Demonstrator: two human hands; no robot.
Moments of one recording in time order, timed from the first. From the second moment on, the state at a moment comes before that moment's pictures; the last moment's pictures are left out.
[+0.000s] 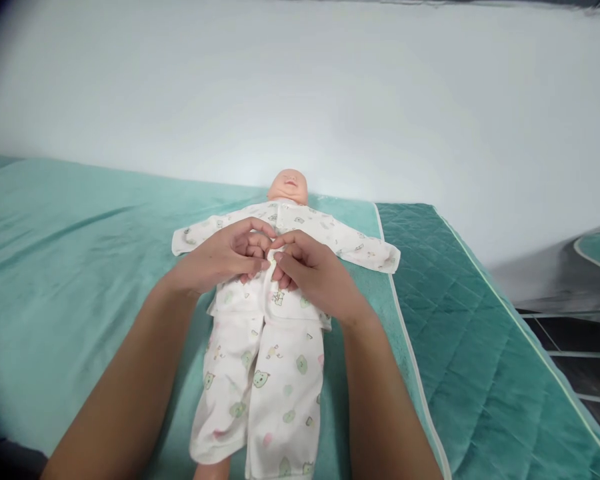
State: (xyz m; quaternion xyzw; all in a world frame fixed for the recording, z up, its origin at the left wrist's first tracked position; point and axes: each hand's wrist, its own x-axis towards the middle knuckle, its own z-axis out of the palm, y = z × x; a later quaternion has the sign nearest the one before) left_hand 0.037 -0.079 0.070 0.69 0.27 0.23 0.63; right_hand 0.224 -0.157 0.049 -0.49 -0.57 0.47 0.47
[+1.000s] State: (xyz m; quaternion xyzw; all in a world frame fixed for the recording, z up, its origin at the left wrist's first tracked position) left_hand 0.022 -0.081 0.081 0.75 0.28 0.15 0.58; right_hand 0.231 -0.150 0.041 -0.43 -0.47 0.39 0.67
